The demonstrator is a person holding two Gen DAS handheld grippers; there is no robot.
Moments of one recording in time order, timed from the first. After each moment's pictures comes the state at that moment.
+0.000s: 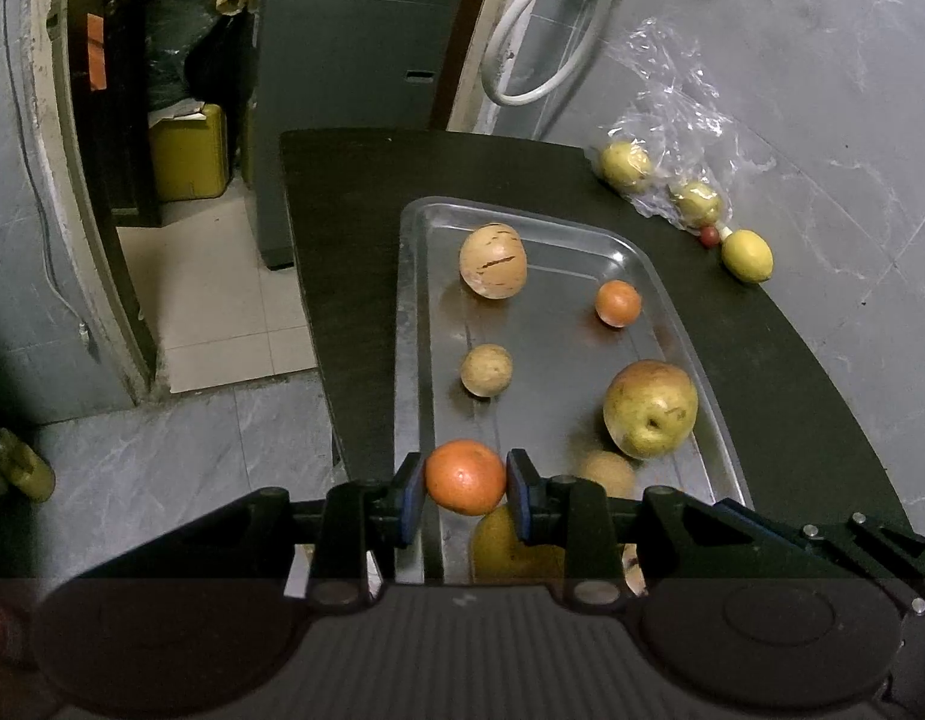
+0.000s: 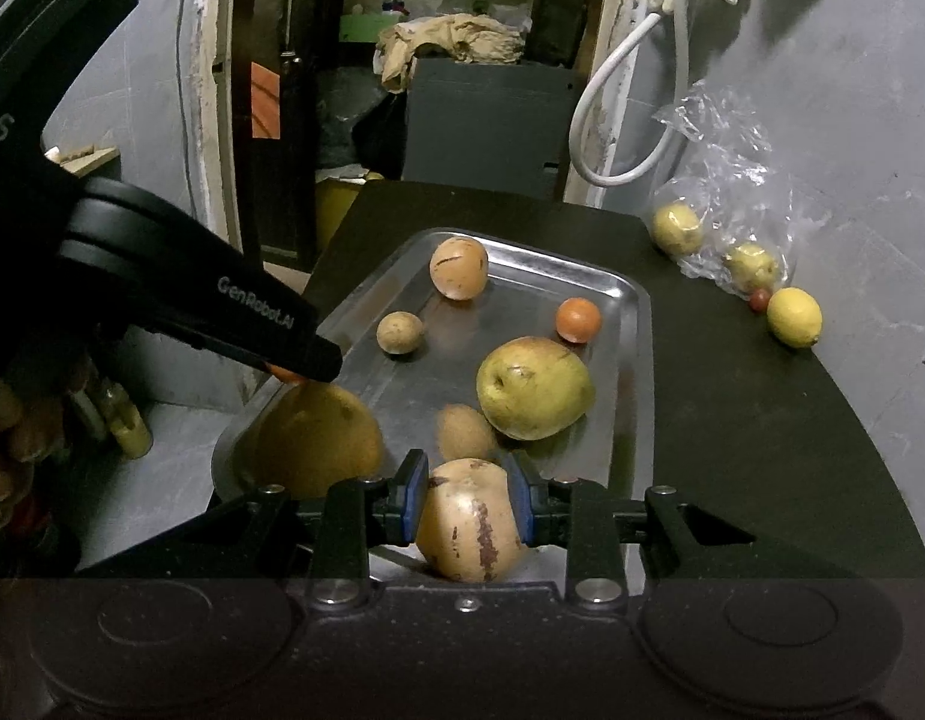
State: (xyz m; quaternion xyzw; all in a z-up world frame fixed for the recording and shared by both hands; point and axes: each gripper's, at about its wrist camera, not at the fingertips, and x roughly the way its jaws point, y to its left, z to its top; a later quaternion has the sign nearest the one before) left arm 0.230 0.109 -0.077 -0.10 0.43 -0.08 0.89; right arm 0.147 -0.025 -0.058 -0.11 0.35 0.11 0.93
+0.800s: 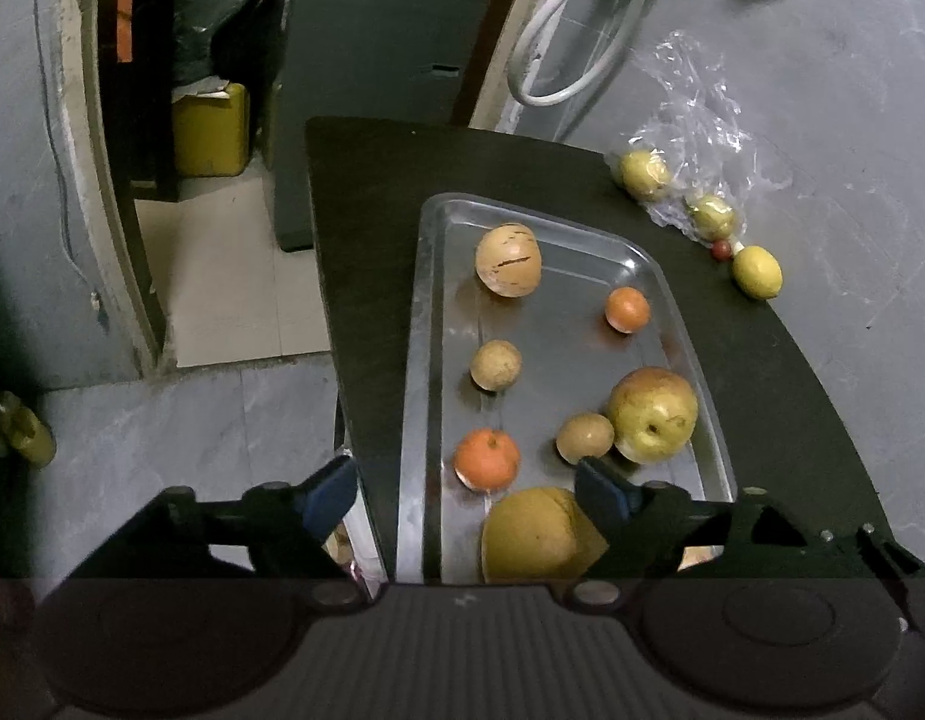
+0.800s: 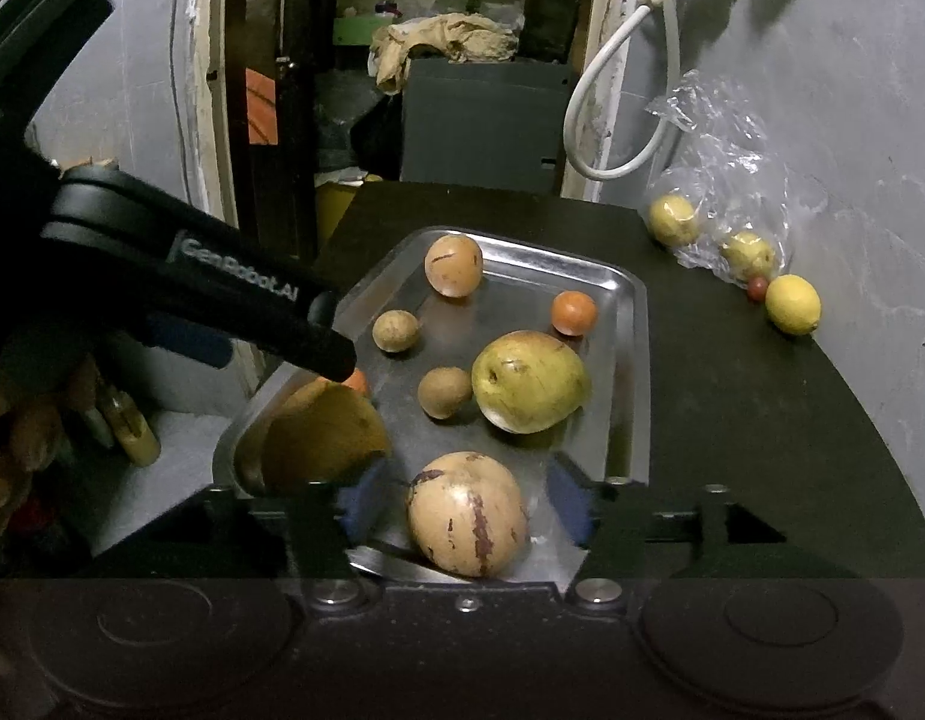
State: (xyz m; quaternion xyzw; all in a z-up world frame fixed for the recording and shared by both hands) left arm 0.223 0.113 -0.072 -0.13 0.44 -0.06 0.89; right arm 0.143 -0.033 -0.056 -0.09 0.35 0.11 0.93
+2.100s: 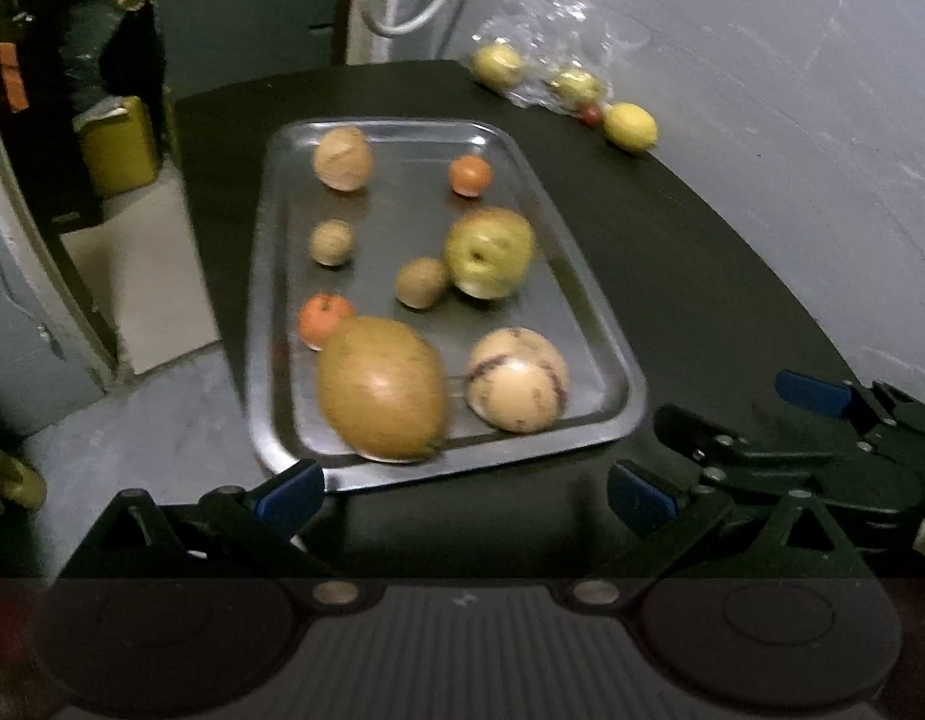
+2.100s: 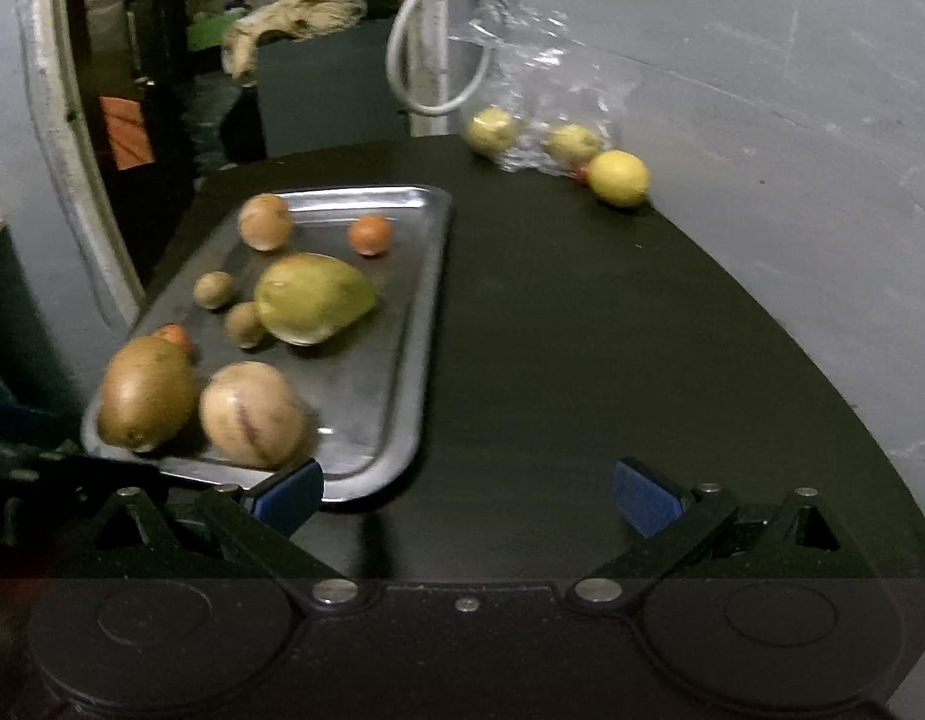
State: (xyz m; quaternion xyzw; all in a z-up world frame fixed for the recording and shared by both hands) left arm 0.172 0.043 -0.070 -0.03 0.48 -0.15 0.86; right arm 0.113 -0.129 -0.059 -0.01 0.40 -0.02 0.92
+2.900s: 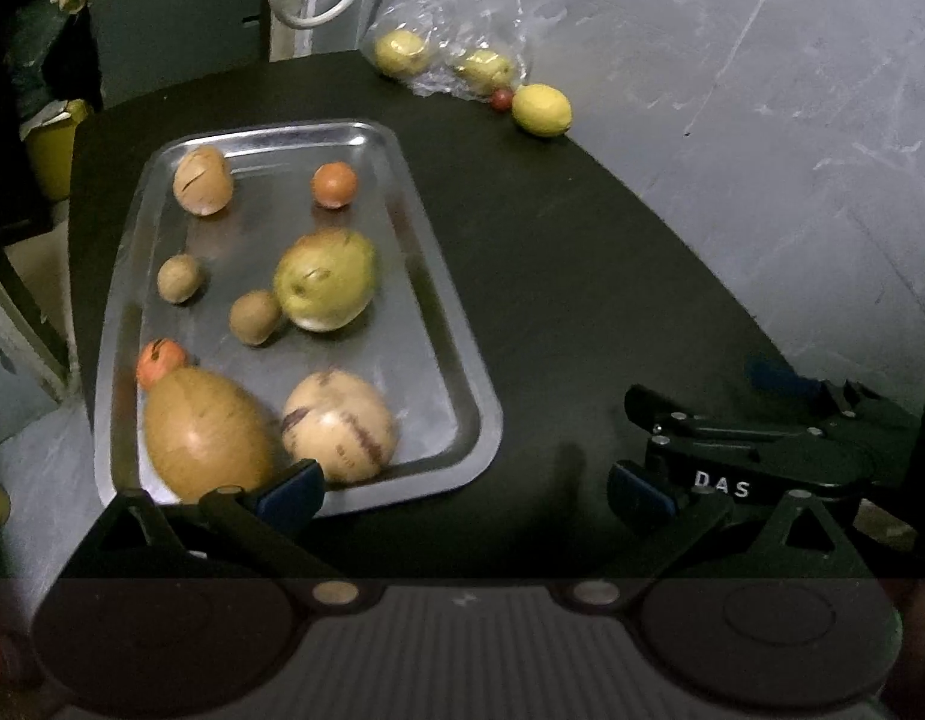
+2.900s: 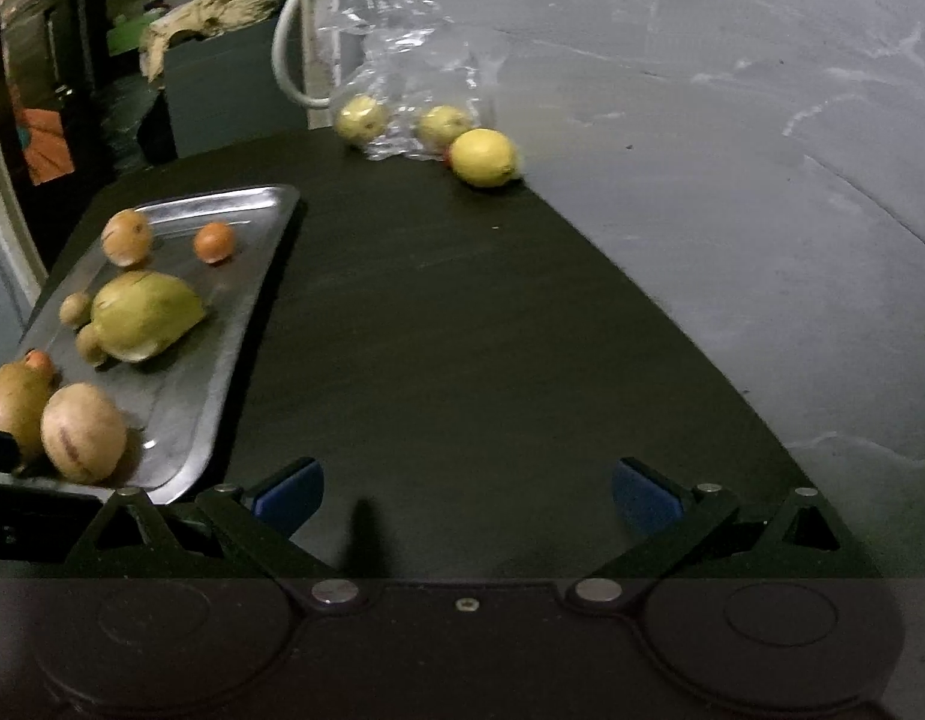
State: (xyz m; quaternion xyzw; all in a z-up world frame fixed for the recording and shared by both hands) left arm 0.191 -0.029 -0.059 -0.03 0.49 -0.18 0.85; right arm 0.127 -0.200 -0.061 0.00 0.41 -0.09 0.91
